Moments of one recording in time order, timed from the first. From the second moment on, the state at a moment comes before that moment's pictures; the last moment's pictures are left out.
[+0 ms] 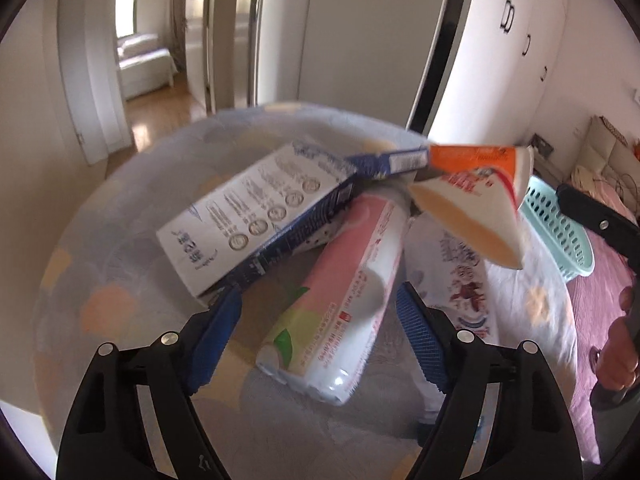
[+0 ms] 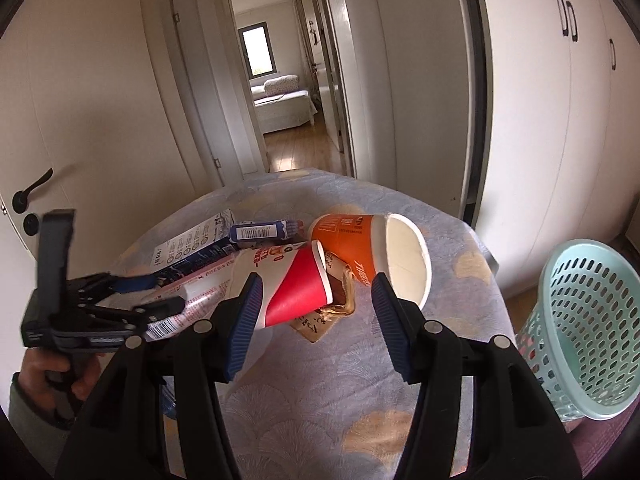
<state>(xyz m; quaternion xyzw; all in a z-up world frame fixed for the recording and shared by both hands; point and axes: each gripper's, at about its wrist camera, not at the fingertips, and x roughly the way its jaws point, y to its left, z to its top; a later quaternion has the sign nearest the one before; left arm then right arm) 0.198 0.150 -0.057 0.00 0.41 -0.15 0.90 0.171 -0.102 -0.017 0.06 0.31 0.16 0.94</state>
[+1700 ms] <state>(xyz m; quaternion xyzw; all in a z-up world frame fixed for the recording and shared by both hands) 0.113 0.121 0.020 -0.06 0.28 -0.14 0.95 0.165 -0.094 -0.006 0.03 0.32 0.14 0.94</state>
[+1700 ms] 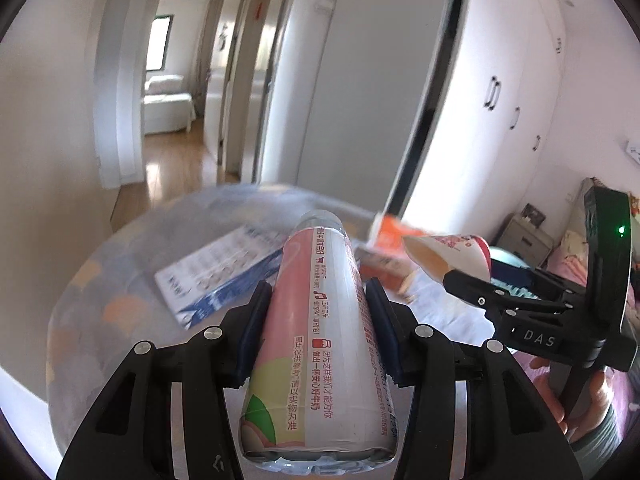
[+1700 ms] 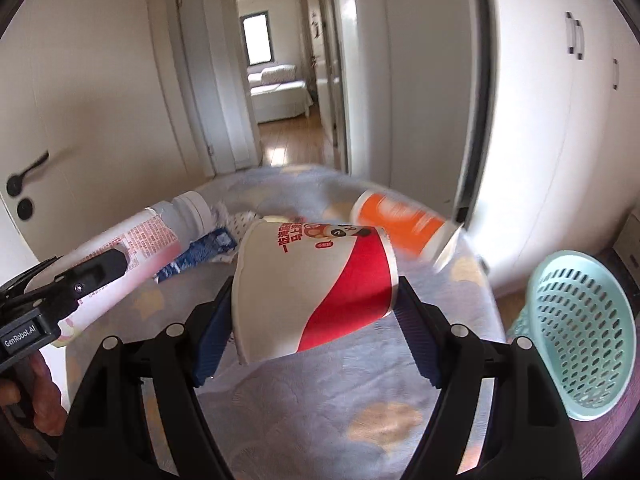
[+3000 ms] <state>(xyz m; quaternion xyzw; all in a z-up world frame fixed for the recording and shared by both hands) 0.238 -0.279 -0.052 0.00 0.42 -0.38 0.82 0.146 -0.425 -0.054 0.21 0.35 -0.18 0.89</state>
